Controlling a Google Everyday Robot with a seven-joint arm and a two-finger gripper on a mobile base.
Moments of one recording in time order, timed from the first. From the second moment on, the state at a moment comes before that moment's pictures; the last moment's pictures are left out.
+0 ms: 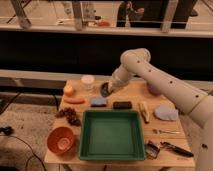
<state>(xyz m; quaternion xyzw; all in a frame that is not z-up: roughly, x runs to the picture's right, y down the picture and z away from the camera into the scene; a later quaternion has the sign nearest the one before) 0.046 0.001 0.780 -0.06 -0.30 -0.65 0.69</state>
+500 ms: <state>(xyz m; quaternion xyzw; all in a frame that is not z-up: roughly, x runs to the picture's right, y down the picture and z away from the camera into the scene) 0.054 0.028 0.776 -0.08 -0.31 -0.65 0.69</state>
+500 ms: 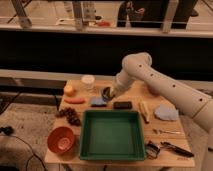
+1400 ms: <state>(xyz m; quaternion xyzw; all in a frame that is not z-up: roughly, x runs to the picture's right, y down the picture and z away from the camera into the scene) 0.075 0.086 0.777 -0.11 -0.32 -0.64 0.68</state>
